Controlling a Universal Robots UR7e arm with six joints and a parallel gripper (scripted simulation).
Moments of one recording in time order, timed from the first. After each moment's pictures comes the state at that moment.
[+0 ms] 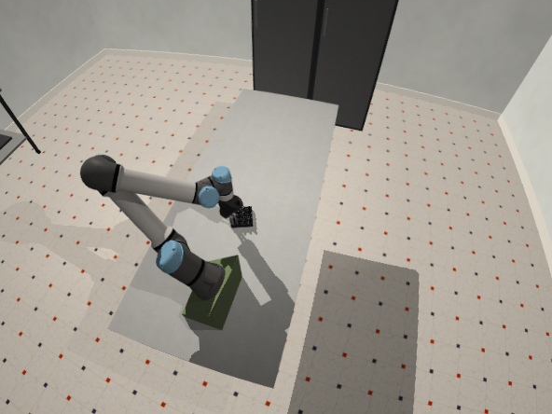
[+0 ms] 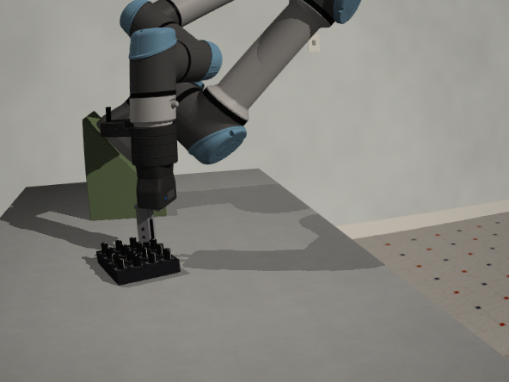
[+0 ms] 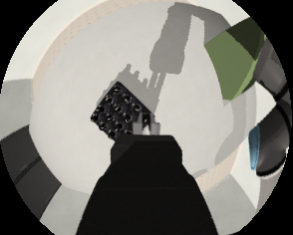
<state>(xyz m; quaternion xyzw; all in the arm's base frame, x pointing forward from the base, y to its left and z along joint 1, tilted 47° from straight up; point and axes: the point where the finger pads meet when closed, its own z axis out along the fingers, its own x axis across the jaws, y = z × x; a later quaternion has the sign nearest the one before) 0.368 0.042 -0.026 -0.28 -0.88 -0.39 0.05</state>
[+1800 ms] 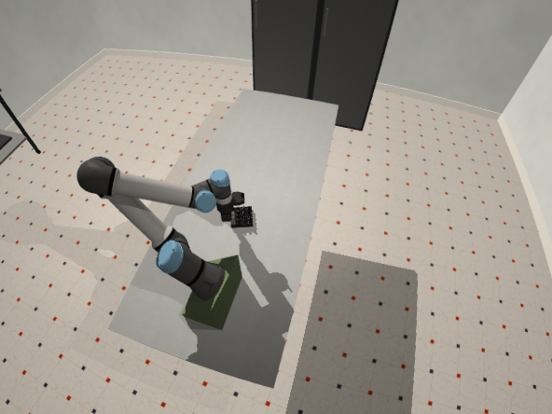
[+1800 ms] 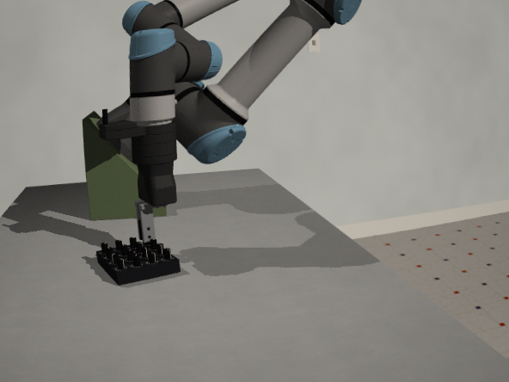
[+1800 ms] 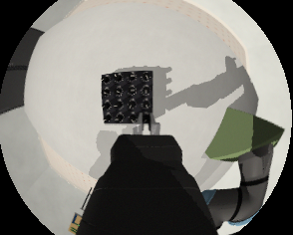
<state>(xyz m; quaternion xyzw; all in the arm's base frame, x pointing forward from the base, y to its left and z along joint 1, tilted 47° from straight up) 0.368 0.042 -0.026 0.08 -0.92 -0.38 -0.11</state>
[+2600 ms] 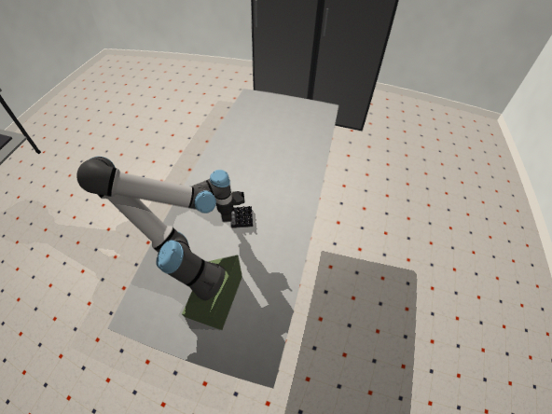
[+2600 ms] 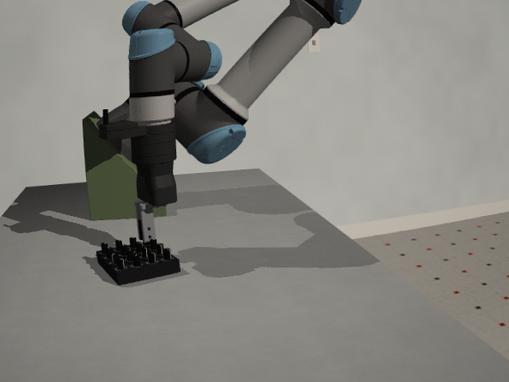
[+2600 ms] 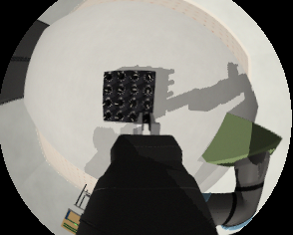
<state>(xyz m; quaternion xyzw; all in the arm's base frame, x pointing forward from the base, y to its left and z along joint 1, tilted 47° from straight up) 0.368 0.042 -0.026 0.11 -0.91 -0.38 -0.12</state>
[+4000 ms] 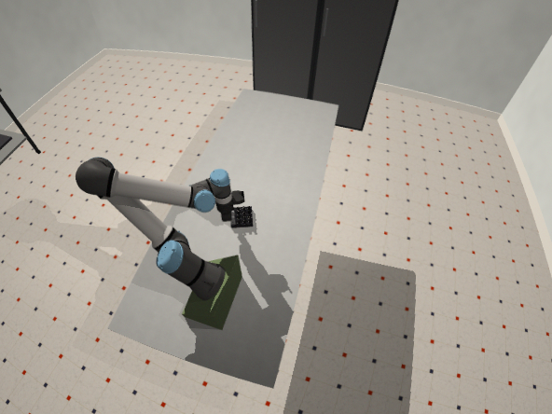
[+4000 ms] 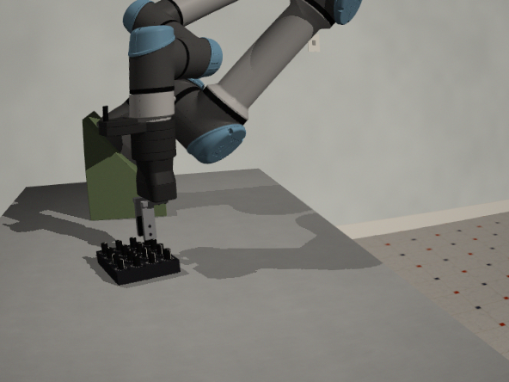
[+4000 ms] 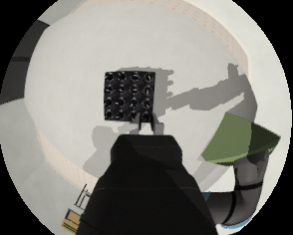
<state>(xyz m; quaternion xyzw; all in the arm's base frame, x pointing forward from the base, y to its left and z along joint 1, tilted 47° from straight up) 0.367 0.038 -0.022 0.11 -0.91 -0.38 -0.12</state>
